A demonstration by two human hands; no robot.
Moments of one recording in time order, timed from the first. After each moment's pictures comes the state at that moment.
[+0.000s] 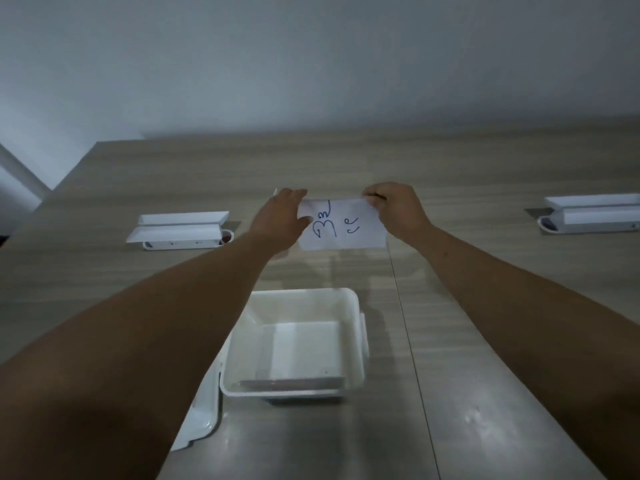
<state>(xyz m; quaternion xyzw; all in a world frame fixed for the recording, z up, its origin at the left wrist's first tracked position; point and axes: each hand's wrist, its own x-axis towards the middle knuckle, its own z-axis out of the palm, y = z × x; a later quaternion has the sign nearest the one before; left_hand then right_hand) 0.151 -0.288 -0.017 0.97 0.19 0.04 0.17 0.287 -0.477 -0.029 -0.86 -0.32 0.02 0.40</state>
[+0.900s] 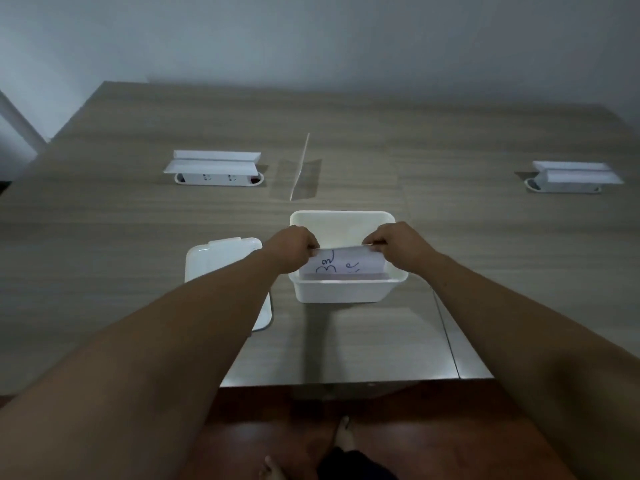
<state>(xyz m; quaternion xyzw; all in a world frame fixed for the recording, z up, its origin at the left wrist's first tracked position) -0.066 -0.287 -0.088 0.95 0.12 -0.09 0.26 0.059 -0.500 -0.081 -0.90 -0.38 0.15 0.18</state>
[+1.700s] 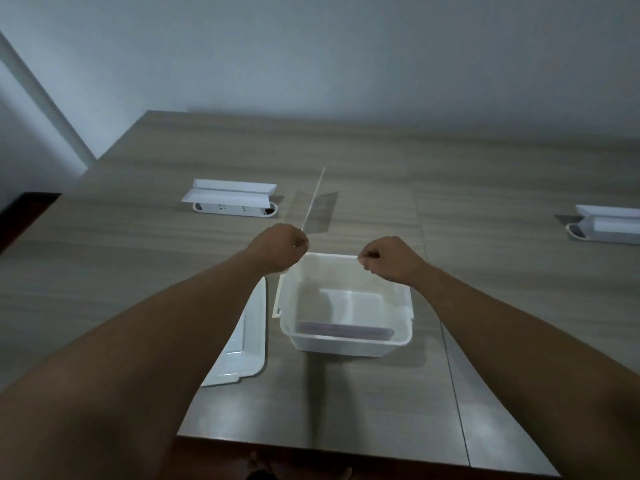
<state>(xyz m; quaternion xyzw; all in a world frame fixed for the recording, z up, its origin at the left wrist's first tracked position) -0.013 -0.253 -0.043 0.95 0.19 -0.01 0.23 0.125 -0.458 -0.061 -0.87 -0.39 0.20 0.23</state>
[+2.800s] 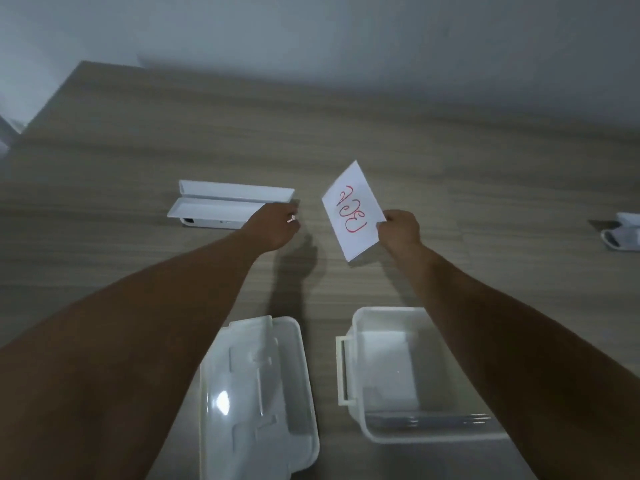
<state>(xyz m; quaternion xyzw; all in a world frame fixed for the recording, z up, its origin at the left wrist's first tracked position) 0.086 -0.020 -0.123 0.92 0.20 -0.05 0.32 0.201 -0.232 -0.109 -0.91 -0.01 0.16 0.39</state>
